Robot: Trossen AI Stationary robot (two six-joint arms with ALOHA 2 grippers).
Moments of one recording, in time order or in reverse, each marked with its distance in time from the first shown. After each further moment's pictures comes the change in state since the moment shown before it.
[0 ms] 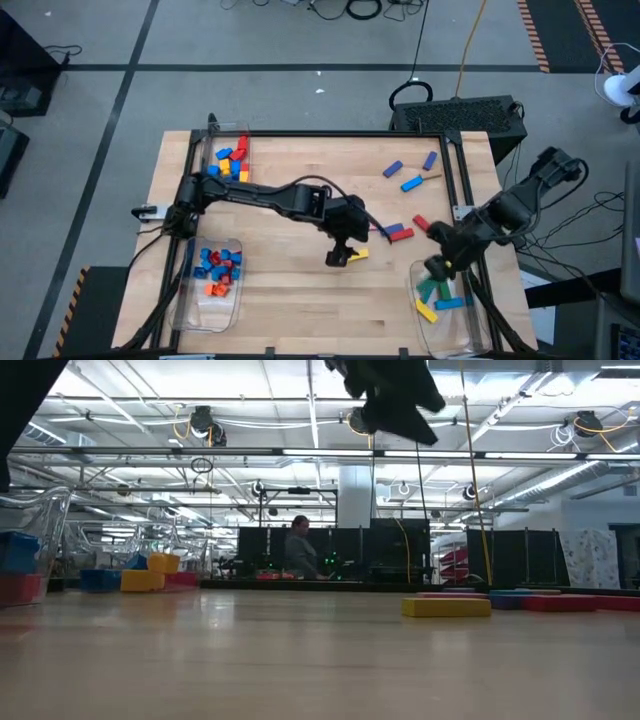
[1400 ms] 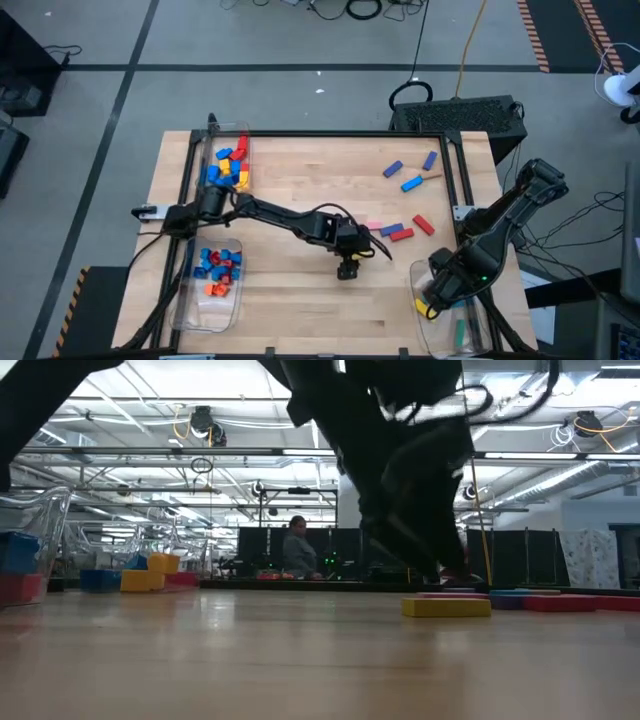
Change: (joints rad) left arm -0.046 0.202 -0.150 0.235 -0.133 -0.236; right arm 0.144 0.317 0.000 -0.222 -0.239 0.193
